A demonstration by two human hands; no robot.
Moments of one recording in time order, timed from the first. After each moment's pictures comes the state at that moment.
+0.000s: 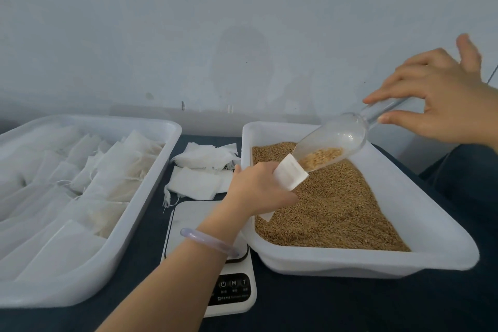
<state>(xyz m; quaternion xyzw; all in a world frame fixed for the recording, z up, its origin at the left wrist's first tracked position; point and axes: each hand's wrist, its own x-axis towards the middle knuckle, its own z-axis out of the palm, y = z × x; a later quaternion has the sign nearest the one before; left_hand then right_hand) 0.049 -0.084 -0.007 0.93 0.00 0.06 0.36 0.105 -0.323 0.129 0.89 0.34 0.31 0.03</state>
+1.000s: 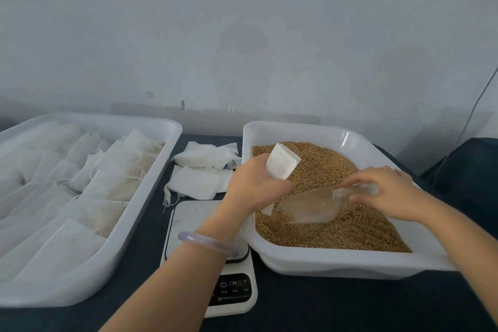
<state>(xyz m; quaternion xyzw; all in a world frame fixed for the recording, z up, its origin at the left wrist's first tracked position) 0.052 -0.078 -0.013 0.88 0.03 0.10 0.47 0.122 -0.323 0.002 0.96 0.25 0.03 -0.13</state>
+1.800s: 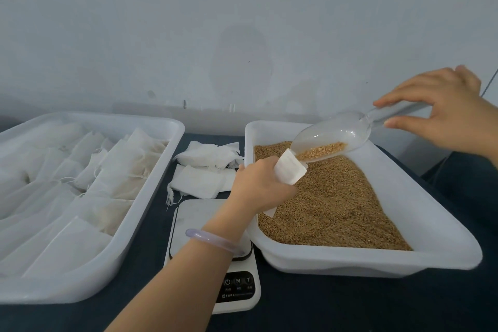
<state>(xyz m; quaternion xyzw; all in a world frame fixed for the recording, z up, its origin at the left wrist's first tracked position) 0.052 -0.080 -0.012 0.91 0.00 0.08 0.40 0.108 -0.326 0.117 0.91 0.30 0.28 -0.08</state>
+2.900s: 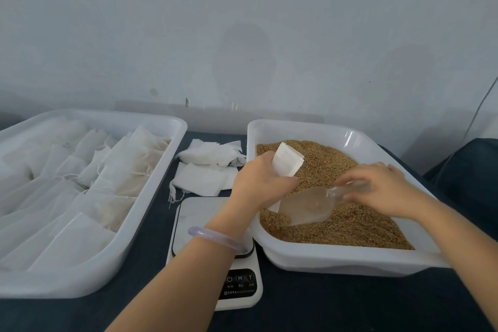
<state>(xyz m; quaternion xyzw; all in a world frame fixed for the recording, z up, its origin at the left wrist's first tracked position) 0.054 -0.078 -0.017 0.89 0.04 0.12 0.44 0.115 -0.305 0.005 0.96 0.26 0.01 -0.13</state>
